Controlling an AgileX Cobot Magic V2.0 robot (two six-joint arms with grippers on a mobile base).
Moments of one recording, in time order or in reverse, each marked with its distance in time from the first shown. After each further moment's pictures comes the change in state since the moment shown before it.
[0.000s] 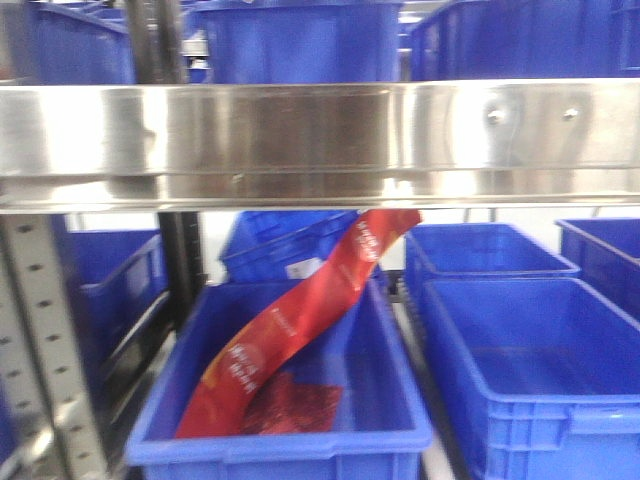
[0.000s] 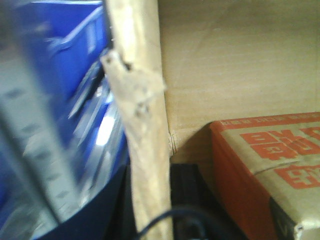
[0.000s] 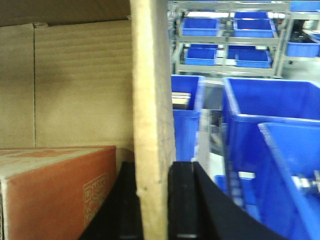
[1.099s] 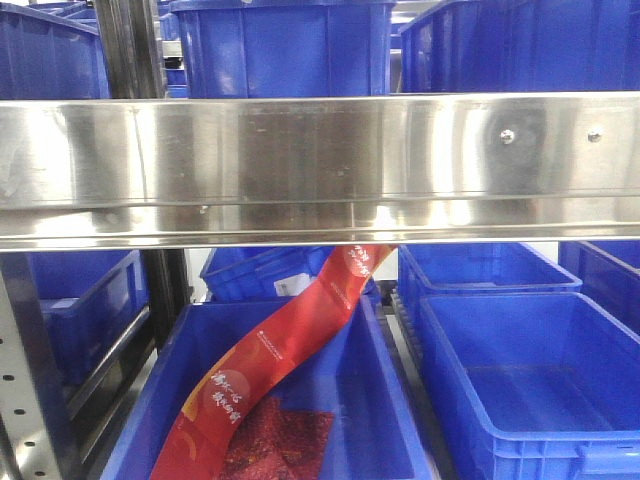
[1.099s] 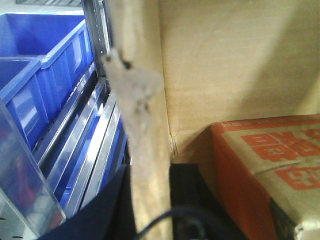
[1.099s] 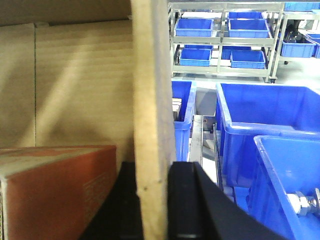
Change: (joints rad) left arm 0.000 0.003 0.000 0.008 -0.006 0.000; right arm -0.002 0.000 0.000 0.000 0.000 0.000
